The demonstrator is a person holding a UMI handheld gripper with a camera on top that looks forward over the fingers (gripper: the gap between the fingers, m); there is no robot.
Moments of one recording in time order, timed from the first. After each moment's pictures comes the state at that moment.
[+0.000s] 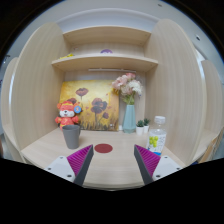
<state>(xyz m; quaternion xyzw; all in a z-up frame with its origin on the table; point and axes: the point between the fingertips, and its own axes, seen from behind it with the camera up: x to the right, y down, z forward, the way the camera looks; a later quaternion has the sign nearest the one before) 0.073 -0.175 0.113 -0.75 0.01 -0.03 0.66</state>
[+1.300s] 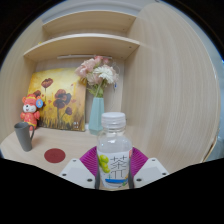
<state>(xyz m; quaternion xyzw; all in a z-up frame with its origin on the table) 0.240 -0.052 0.089 -0.76 0.05 -0.10 0.64</state>
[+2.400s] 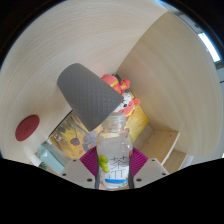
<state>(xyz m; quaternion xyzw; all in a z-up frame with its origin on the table) -0.073 0.049 0.182 -0.16 -0.64 -0.65 0.37</state>
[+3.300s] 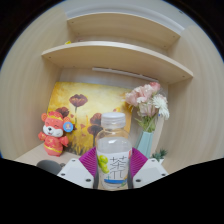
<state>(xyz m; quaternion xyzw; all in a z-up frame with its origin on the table) 0.047 0.064 0.195 -0.73 -0.05 -0.06 0.68</state>
